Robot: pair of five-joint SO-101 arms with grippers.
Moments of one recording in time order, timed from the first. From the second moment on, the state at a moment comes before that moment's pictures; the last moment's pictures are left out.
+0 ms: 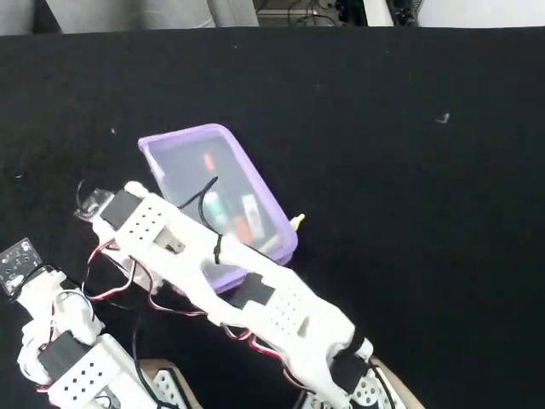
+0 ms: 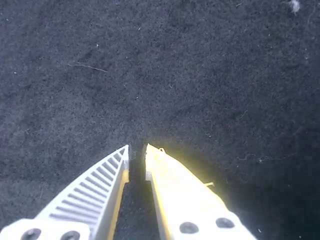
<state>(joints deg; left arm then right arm) -50.7 -104.3 95.9 72.8 -9.6 -58.0 42.2 -36.4 99.7 -2.2</state>
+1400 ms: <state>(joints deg) -50.7 -104.3 95.9 72.8 -9.6 -43.0 21.3 -63.3 99.8 6.2</state>
